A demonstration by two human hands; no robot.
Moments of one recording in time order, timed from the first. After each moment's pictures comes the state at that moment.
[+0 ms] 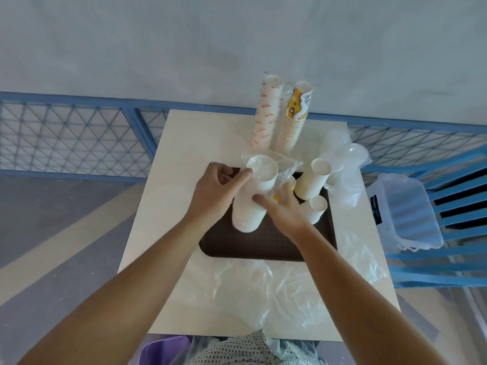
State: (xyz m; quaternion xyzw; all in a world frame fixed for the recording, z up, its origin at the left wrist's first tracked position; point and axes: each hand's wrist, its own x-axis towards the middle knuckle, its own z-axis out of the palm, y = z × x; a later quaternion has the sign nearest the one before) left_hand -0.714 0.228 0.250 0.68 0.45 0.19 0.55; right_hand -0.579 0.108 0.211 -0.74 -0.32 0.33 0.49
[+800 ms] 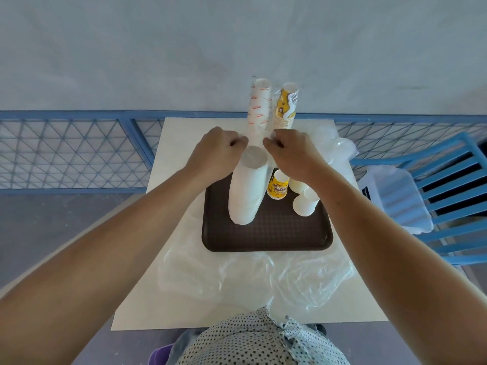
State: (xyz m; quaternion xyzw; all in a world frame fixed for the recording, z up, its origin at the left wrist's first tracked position) left_hand -0.690 0.256 0.314 0.88 0.30 0.14 0.34; right_hand -0.550 0.130 0.320 -0.85 -0.43 0.13 0.28
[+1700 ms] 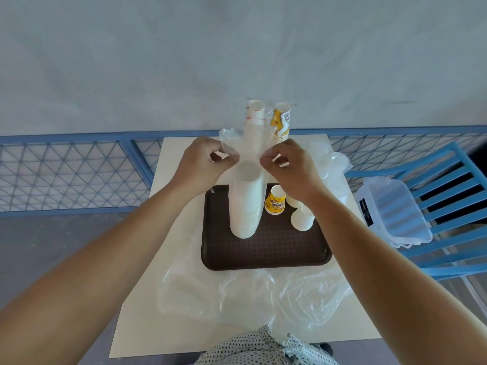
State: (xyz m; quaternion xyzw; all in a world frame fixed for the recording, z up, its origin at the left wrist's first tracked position) left_hand -0.701 0.280 0.318 0.85 0.28 0.22 0.39; right_hand -0.540 0.120 0.304 -0.77 -0.42 0.11 0.47
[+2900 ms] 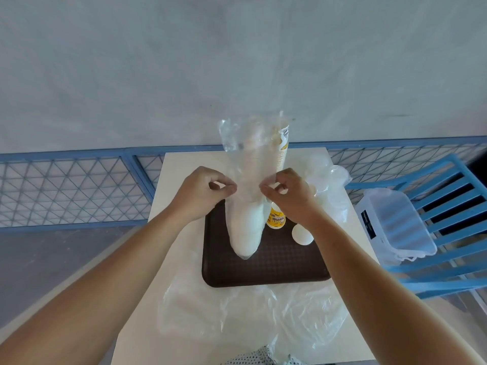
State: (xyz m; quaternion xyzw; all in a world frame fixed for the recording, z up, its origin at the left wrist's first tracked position) left_hand -0.712 0.279 0.312 0.85 0.28 0.14 0.42; right_hand -0.547 0.109 0.298 -0.80 -0.38 0.18 0.42
